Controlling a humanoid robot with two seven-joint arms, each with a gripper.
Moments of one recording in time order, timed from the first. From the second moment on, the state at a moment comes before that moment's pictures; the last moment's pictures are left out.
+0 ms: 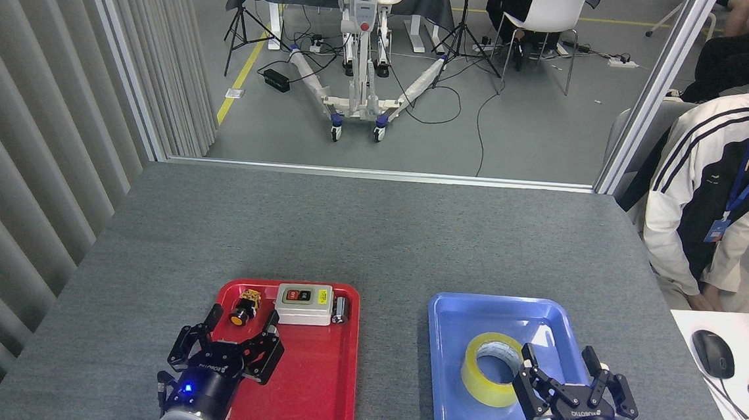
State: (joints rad) left arm -0.06 0.12 -0.22 -1.49 -1.19 0.01 0.12; right arm 0.10 -0.09 -0.05 -1.64 1.31 -0.12 0.04
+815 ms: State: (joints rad) left arm -0.04 0.10 -0.18 -1.48 -1.19 -0.01 0.13; right arm 0.14 -0.08 -0.05 -1.61 1.33 -0.12 0.03
